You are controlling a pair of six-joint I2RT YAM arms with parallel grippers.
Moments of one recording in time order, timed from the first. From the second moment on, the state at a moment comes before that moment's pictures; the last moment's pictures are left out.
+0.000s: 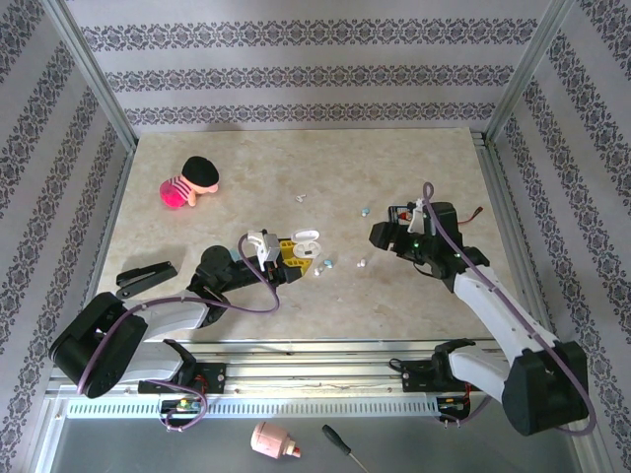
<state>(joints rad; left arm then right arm) -0.57 1.29 0.33 1.04 0.63 -0.13 0.22 1.09 0.68 -0.34 -0.38 0.60</state>
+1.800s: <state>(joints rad) -0.57 1.33 0.32 1.03 0.64 -0.13 0.33 1.60 0.71 -0.14 -0.40 0.63</state>
